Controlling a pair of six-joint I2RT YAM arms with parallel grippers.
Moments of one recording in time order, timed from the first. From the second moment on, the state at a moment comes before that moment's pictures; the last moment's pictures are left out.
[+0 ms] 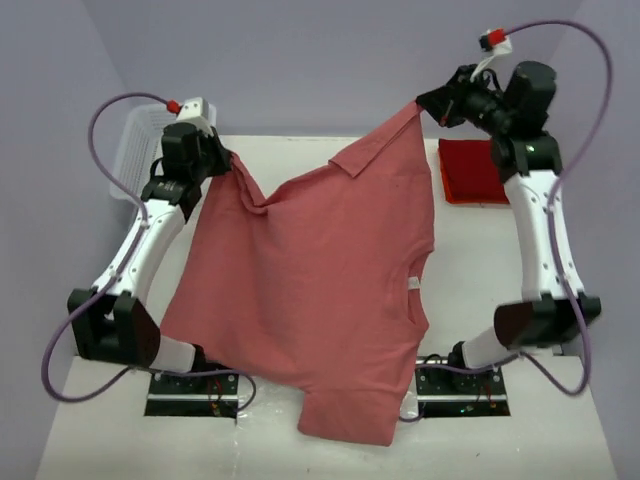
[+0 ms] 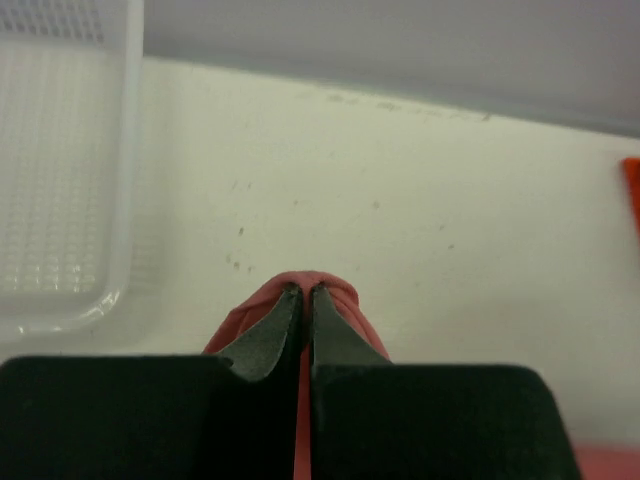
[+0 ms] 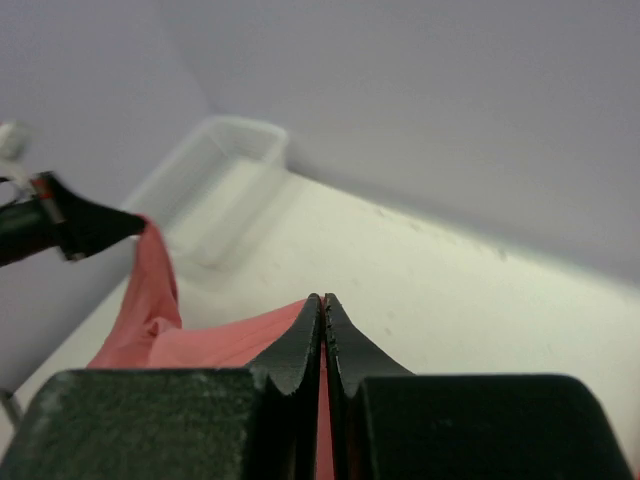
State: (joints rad) left arm -0.13 1.36 1.32 -0.24 0.04 -0.31; right arm 0.06 1.44 1.86 -0.39 -0.64 0.26
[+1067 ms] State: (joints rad) left arm -0.07 2.05 1.52 0.05 -0.07 -0.20; right arm -0.05 2.18 2.08 -0.54 -0.51 0.19
